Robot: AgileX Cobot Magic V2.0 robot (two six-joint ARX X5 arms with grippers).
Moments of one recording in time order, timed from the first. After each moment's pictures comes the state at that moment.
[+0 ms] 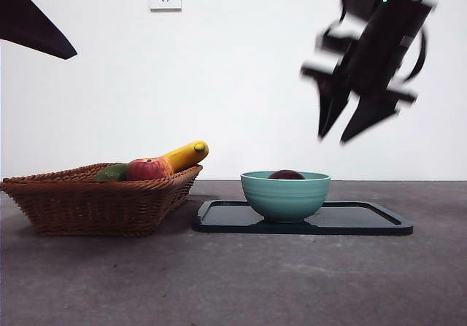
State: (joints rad) left arm -0.49 1.00 0.94 -0.90 0.65 0.09; right arm 0.28 1.73 1.39 -0.56 -0.18 0.13
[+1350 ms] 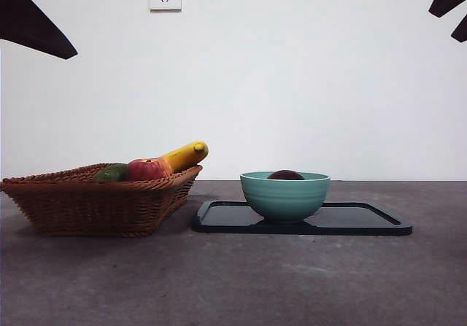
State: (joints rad) left arm -0.49 1.00 0.94 -0.89 0.65 0.09; right arm 0.38 0.75 0.84 -0.86 -0.39 0.06
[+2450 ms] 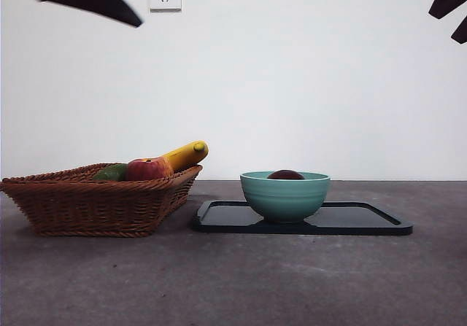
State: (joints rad) left arm -0.54 1.17 1.14 -0.67 0.45 -0.02; right arm 0.38 0.76 0.84 -0.86 -0.39 0.06
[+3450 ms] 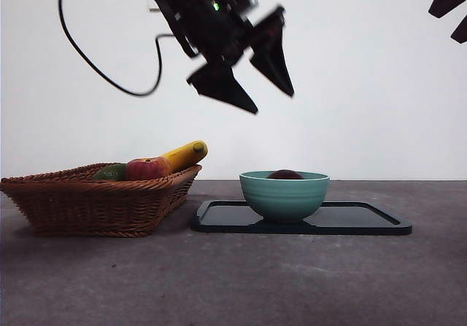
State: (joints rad) left arm -0.61 1.93 1.67 -0.47 0.31 0.03; right arm 0.38 0.76 0.84 -0.86 -0.40 0.06
